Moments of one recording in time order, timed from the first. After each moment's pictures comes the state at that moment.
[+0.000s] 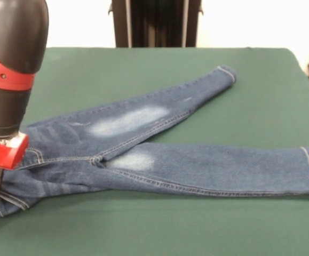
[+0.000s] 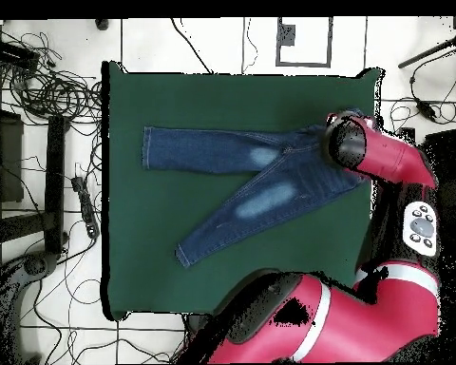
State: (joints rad) arm -0.38 -0.19 -0.15 0.94 -0.09 0.35 1.48
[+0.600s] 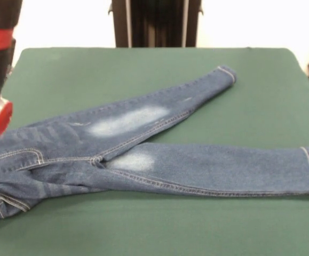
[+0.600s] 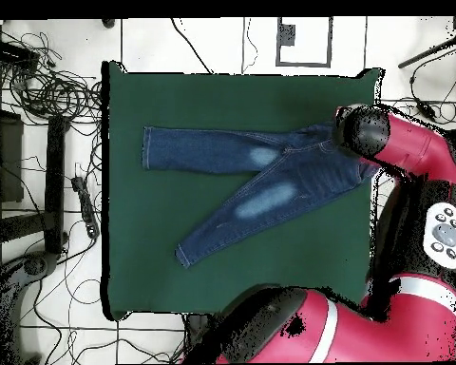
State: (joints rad) arm -0.38 -0.28 -0.15 0.92 -0.07 0.56 1.48
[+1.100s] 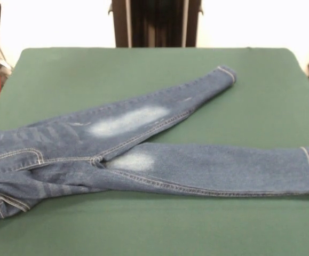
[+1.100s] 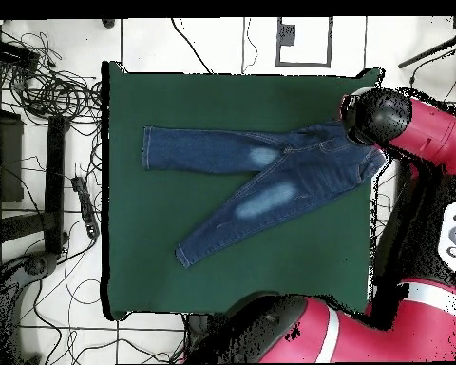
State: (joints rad) arm -0.38 -0.31 -0.15 0.85 -0.02 0.71 1.48
